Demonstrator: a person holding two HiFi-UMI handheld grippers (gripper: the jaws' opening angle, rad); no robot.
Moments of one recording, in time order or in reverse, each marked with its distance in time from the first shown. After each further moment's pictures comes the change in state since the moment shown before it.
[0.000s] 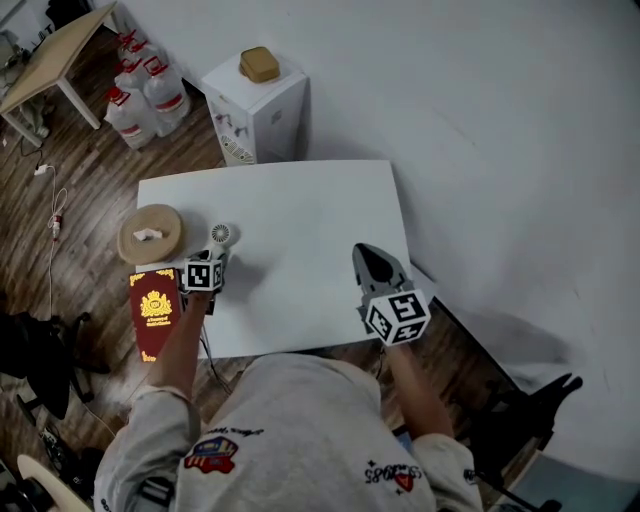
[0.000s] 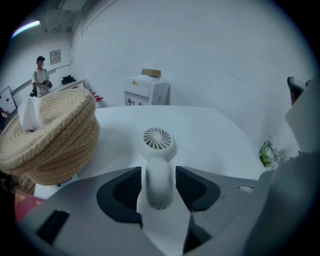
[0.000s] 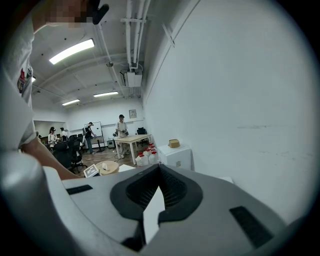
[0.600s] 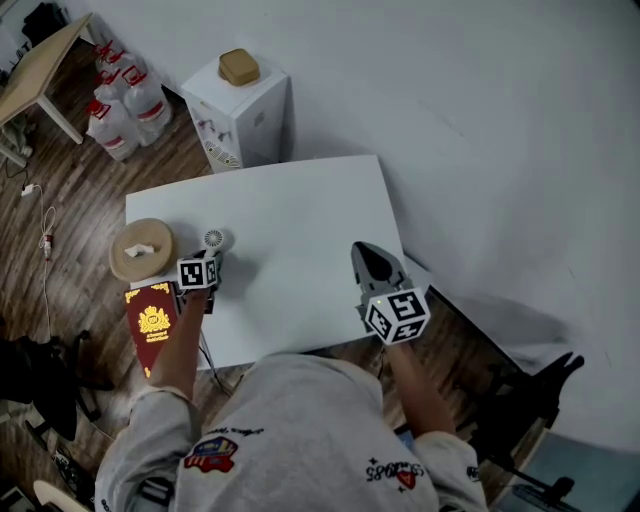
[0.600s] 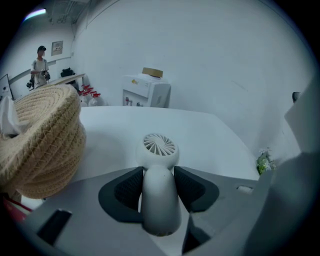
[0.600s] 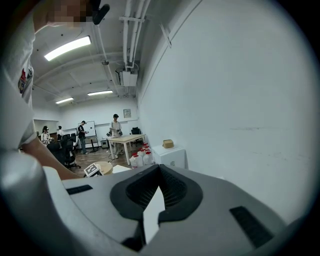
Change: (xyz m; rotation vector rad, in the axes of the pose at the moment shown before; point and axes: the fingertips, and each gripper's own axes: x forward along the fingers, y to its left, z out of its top) left arm 0.024 0.001 0.025 -0.059 0.000 -0.066; right arm 0.001 -0.012 0.002 0.010 0.001 -0.073
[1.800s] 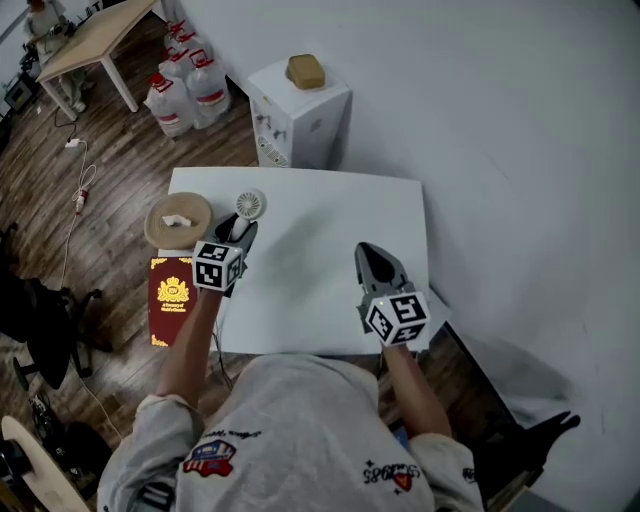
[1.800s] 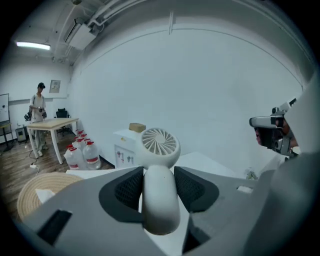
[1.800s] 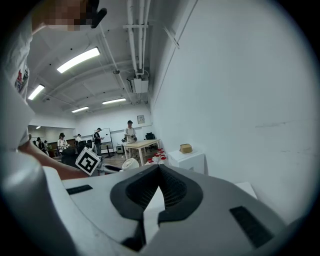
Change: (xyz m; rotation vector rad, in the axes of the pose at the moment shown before) left arm -0.150 -0.058 0.102 0.185 -0.475 -0.038; right arm 0.033 0.067 0.015 0.004 -0.060 0.179
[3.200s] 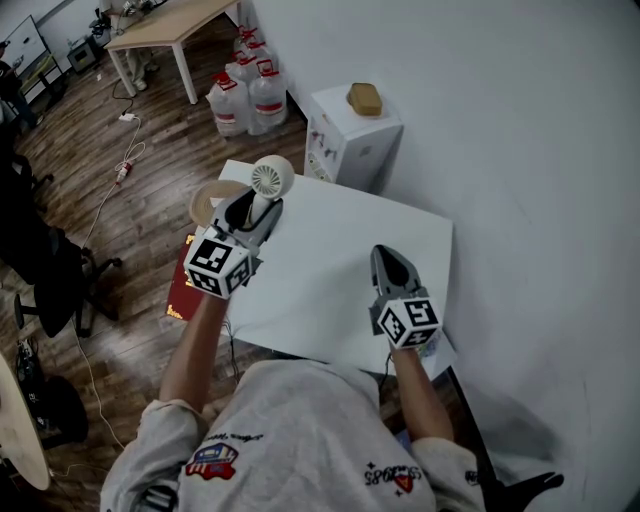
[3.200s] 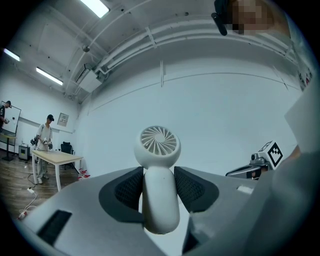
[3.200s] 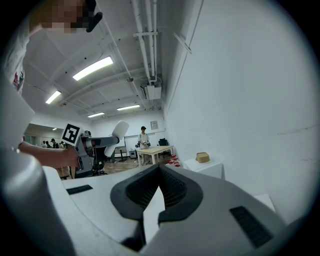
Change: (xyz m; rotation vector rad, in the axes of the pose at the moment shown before) left arm -0.165 -0.041 0.150 0.084 -0.468 0.056; right arm -0.001 0.053 0.034 -0.041 -0.077 0.166
